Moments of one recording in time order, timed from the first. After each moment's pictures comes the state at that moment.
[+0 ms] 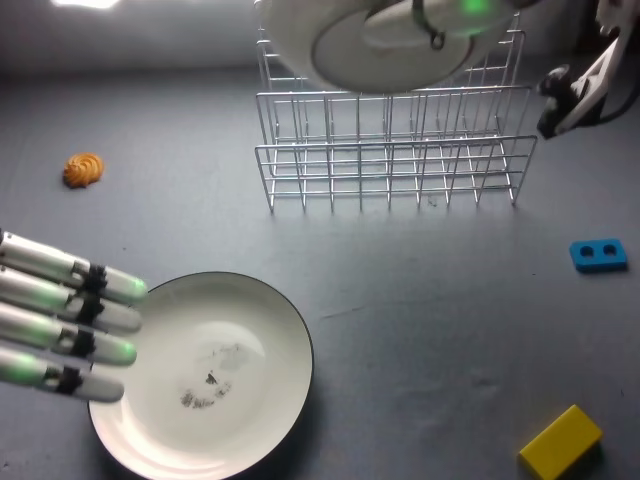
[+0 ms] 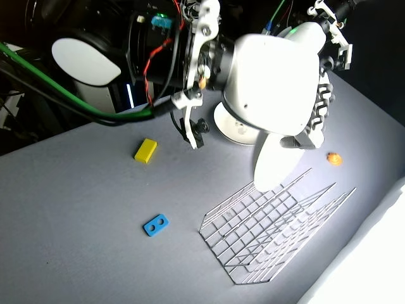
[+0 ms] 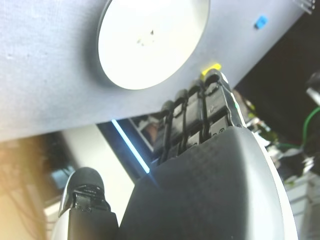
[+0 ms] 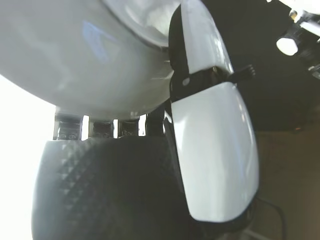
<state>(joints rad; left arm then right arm) 0.74 -0.72 1.35 1.59 -1.29 0.23 -0.02 -1.08 1.06 0.15 0.24 -0.74</state>
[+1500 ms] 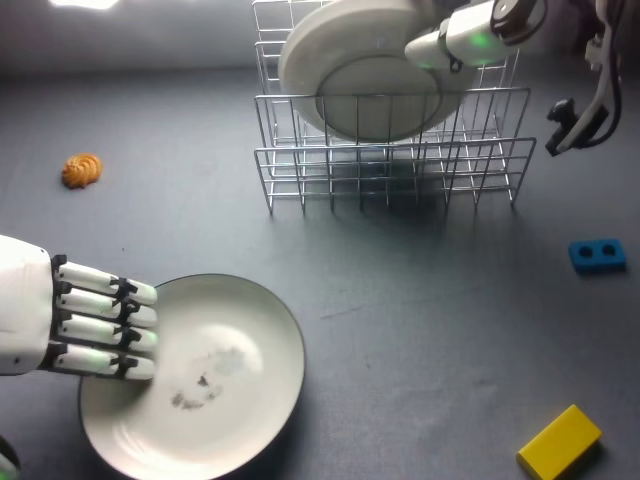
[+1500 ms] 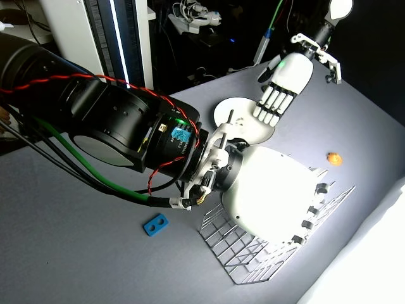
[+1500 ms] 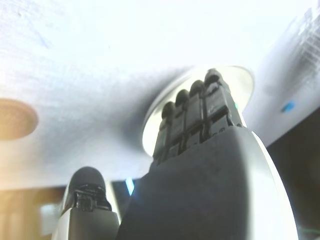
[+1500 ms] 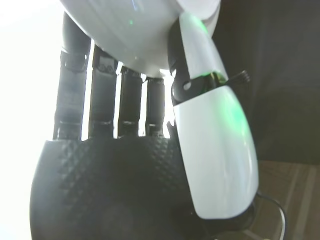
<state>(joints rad) 0.89 -0.79 1.24 1.55 -0.76 0.15 -0.18 -1.23 1.37 0.20 0.24 -0.68</state>
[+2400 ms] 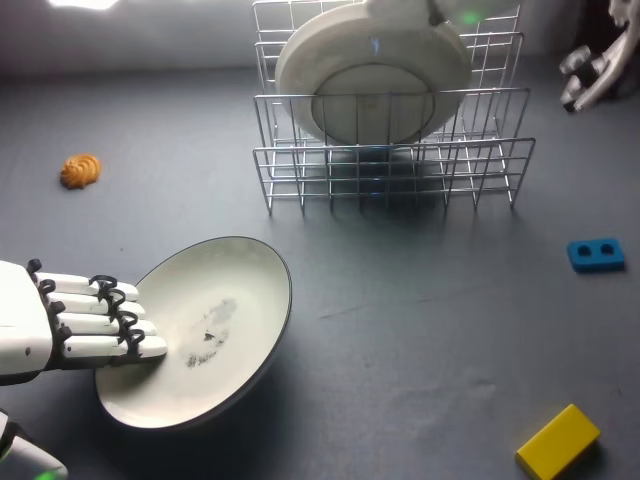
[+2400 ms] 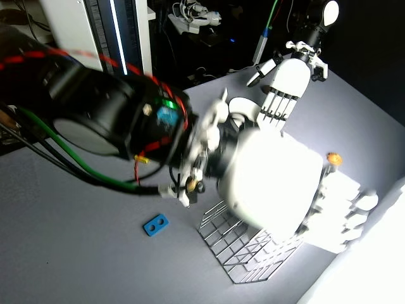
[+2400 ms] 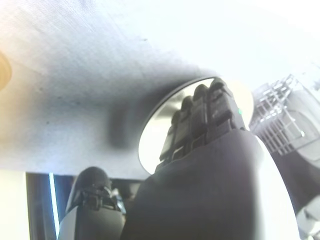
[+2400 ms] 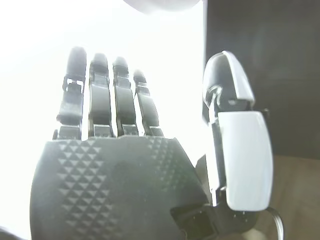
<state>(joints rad) 1.07 -0.79 1.20 1.16 -0.65 0.11 -0.14 -1.17 1.22 0.06 0.31 -0.82</state>
